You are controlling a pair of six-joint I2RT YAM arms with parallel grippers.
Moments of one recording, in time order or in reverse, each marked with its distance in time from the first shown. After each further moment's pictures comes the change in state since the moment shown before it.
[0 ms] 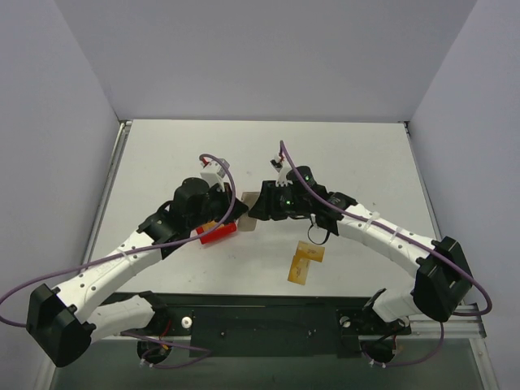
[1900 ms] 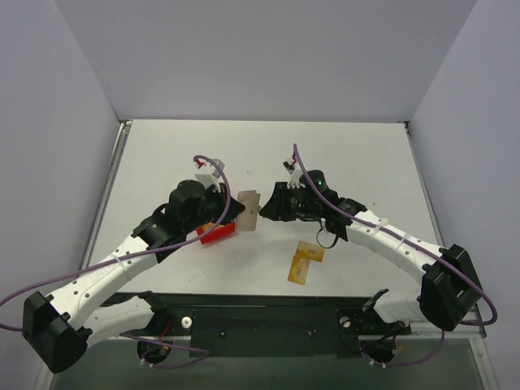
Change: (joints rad) left arm -0.003 -0.055 -0.011 -0.019 -0.049 -0.009; right arm -0.060 -0.078 -0.114 0.068 0.000 -0.022
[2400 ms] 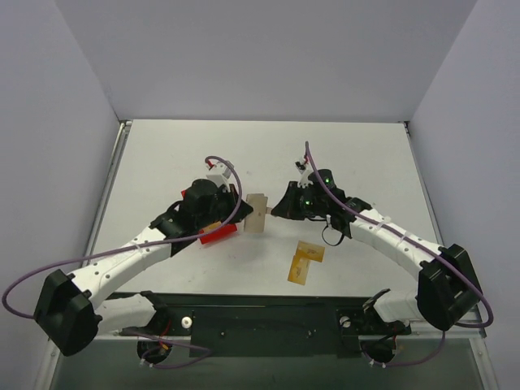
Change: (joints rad) left arm 0.002 0.105 -0.032 0.111 0.024 -0.045; right arm -0.081 0.009 -0.032 -0.011 -0.027 0.053
